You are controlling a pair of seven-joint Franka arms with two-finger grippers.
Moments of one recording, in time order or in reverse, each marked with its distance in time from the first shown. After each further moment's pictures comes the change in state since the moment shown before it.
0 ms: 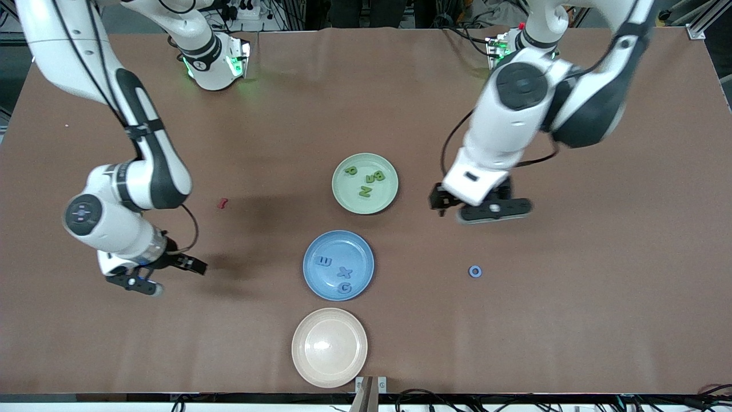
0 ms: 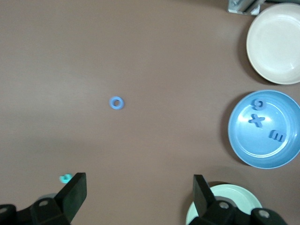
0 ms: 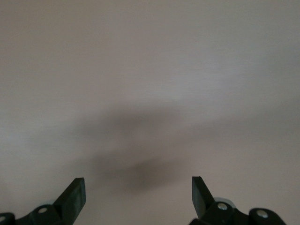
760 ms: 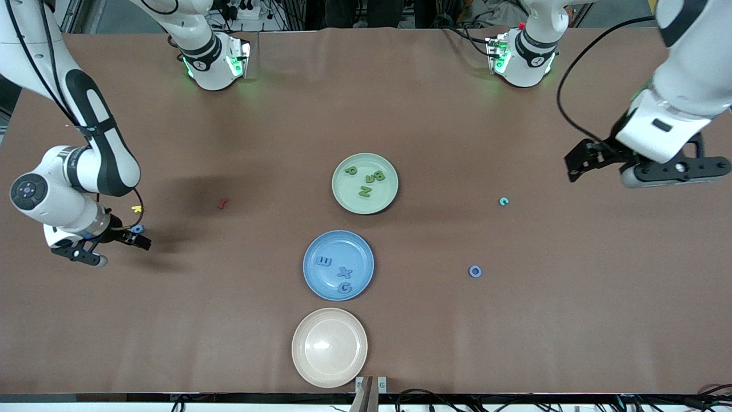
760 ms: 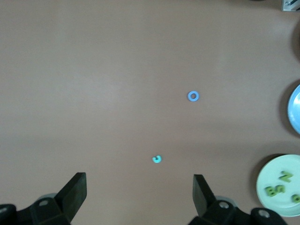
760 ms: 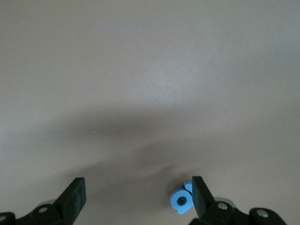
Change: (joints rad) left arm 0.245 -0.264 0.105 -0.001 -0.147 -0.276 0.474; right arm -0.280 -0.052 -0.001 -0.289 -0.122 0.215 -0.180
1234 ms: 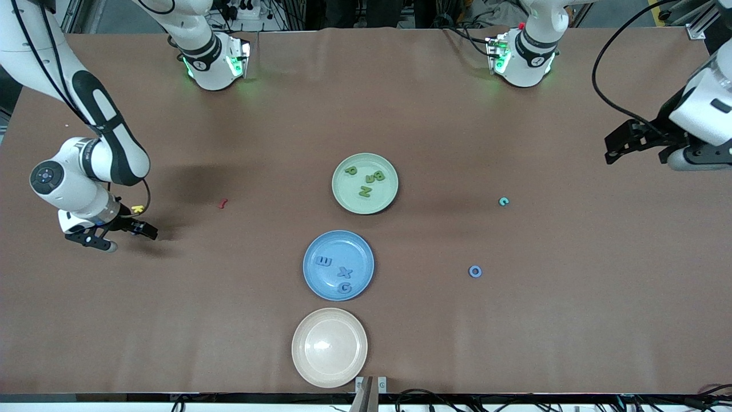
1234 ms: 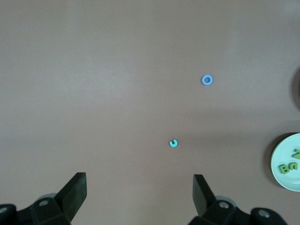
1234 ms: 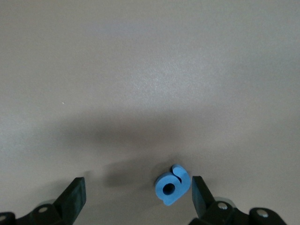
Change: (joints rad) left arm 0.000 -0.052 0.109 0.000 -0.047 -0.091 0.155; right arm -0.040 -0.001 0.000 -0.139 0.000 0.159 -0.036
